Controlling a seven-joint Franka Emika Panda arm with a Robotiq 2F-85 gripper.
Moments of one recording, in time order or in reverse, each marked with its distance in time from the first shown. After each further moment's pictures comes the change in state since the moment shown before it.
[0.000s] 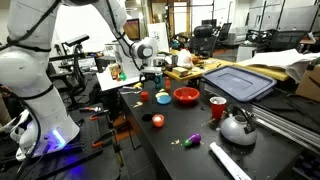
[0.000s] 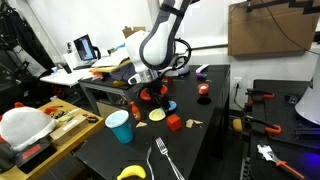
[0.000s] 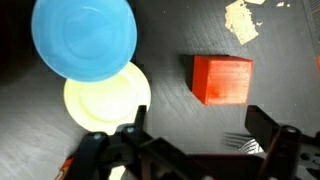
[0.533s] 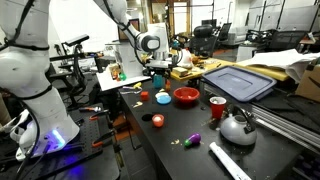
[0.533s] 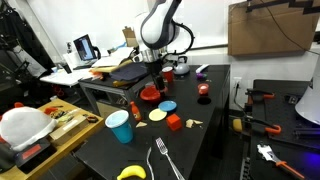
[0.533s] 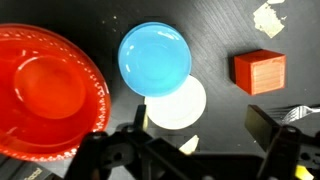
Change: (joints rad) arm -0.106 -0.099 -0.041 -0.001 0.109 0.003 0.023
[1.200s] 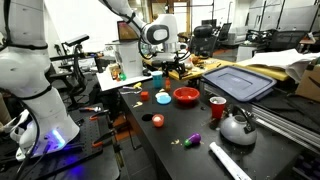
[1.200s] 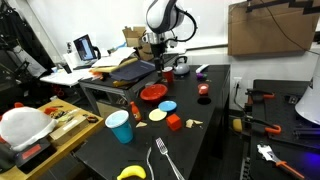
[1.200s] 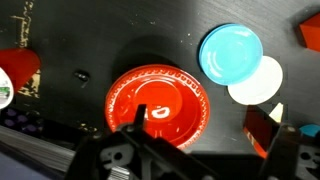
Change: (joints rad) arm -0.032 -0.067 -0.139 0.037 0.003 0.027 0.234
